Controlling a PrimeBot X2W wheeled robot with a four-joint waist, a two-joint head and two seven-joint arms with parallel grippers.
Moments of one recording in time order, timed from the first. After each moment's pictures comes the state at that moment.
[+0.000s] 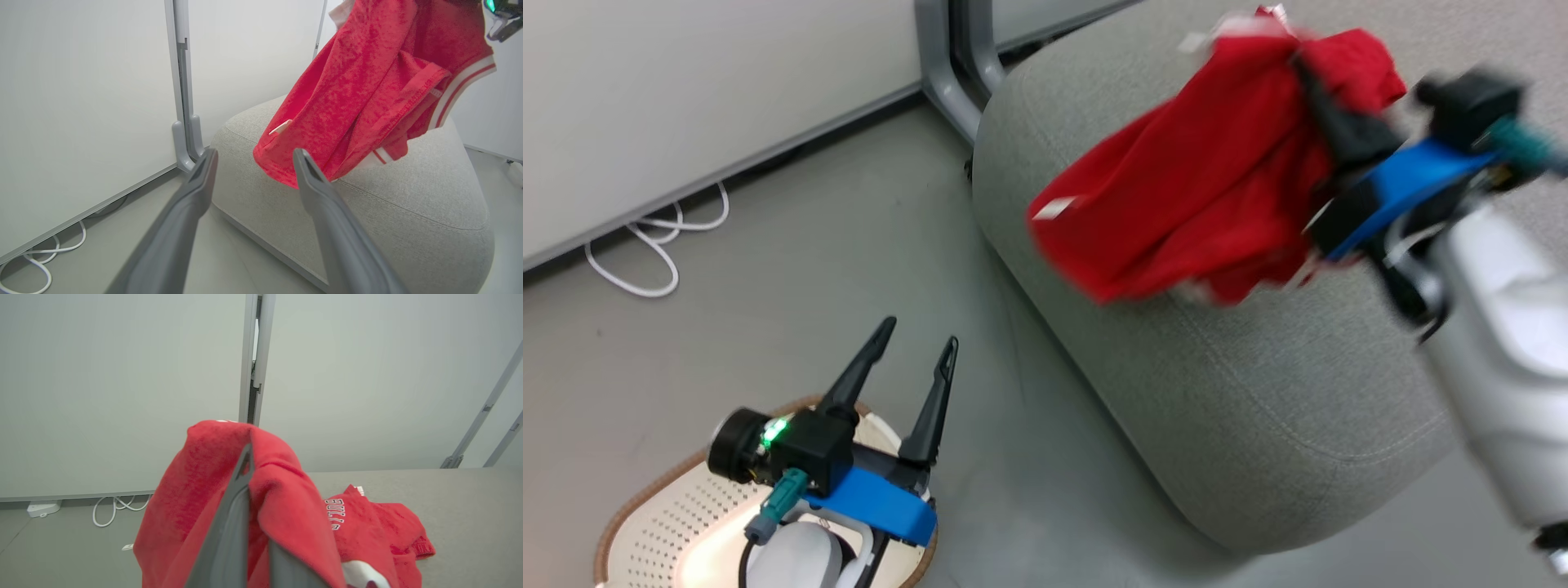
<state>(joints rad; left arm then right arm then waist) -0.21 0.19 -0.36 0.23 -0.23 -0.13 -0.26 -0.85 -0.27 0.36 0.62 0.41 0.13 -0.16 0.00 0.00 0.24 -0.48</state>
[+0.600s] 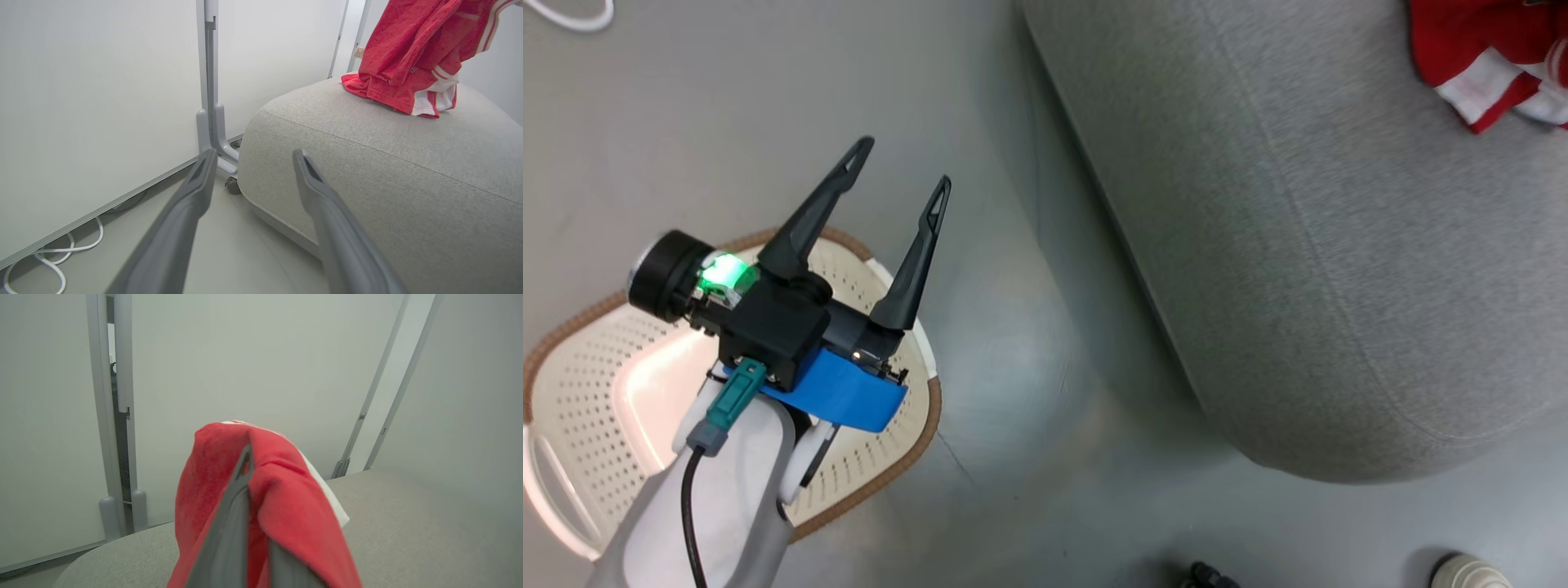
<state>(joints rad) -0.46 0.32 -0.41 0.04 -0.18 -0.13 -0.19 -1.08 -0.51 -0.16 0.67 0.39 0.13 -0.17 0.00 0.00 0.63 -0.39</state>
